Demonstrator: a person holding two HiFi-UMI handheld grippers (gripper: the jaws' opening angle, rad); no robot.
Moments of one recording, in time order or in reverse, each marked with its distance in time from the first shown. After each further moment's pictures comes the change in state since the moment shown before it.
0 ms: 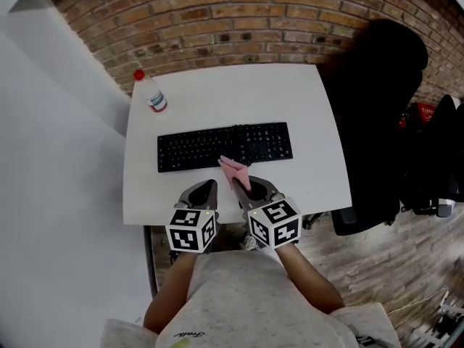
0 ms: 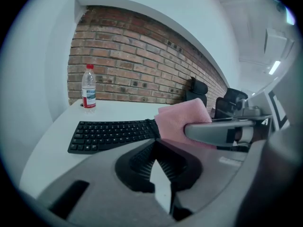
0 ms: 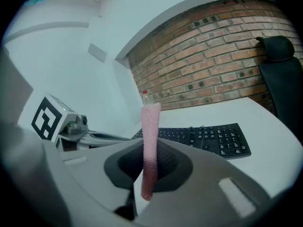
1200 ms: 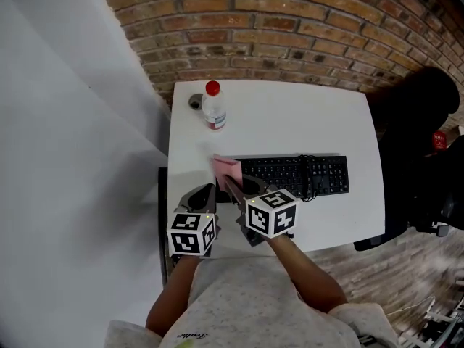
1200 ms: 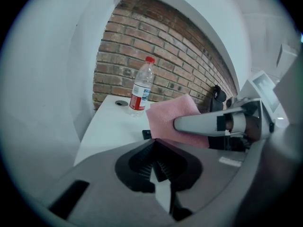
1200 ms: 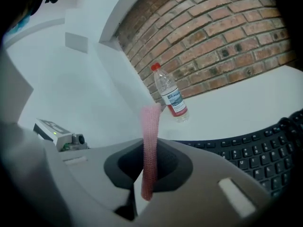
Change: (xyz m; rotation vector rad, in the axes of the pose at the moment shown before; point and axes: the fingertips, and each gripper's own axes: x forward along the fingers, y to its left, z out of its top) left arm -0.008 0.252 0.024 -0.122 0.022 0.029; right arm 0.257 0.099 0.039 0.185 0.106 0.096
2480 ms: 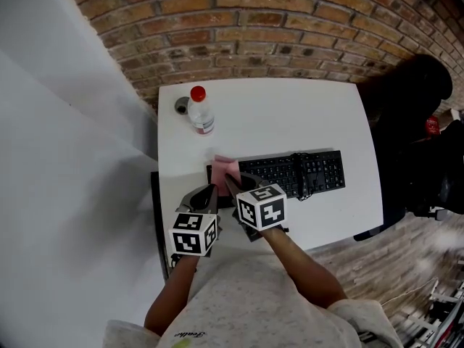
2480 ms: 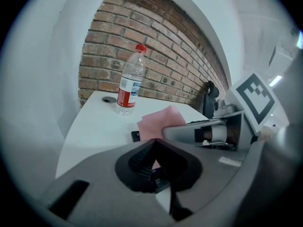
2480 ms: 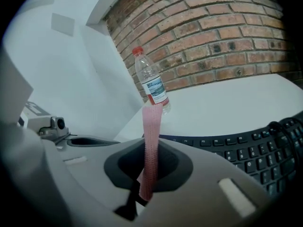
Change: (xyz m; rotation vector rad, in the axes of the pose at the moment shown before) left arm 0.032 -0.011 0.003 0.042 0.065 -0.100; right arm 0.019 -0.053 -0.014 -0.024 0.110 -0.192
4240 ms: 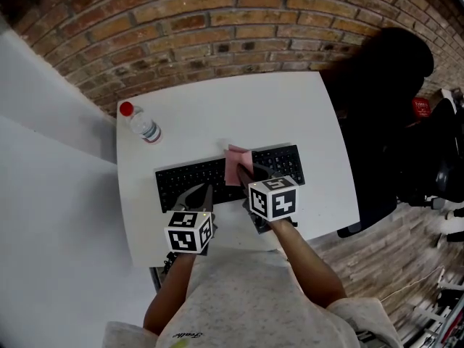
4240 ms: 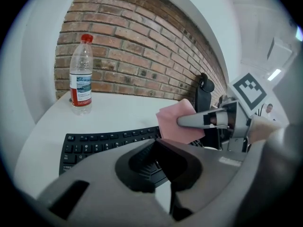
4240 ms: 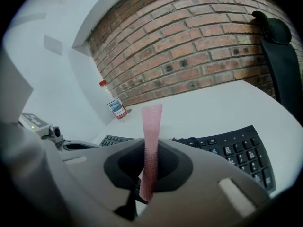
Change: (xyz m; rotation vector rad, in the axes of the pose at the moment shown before) left arm 0.073 -0.130 0.004 0.049 0.027 -0.011; right arm -0.125 -0.161 0.012 0.066 -0.076 -0.113
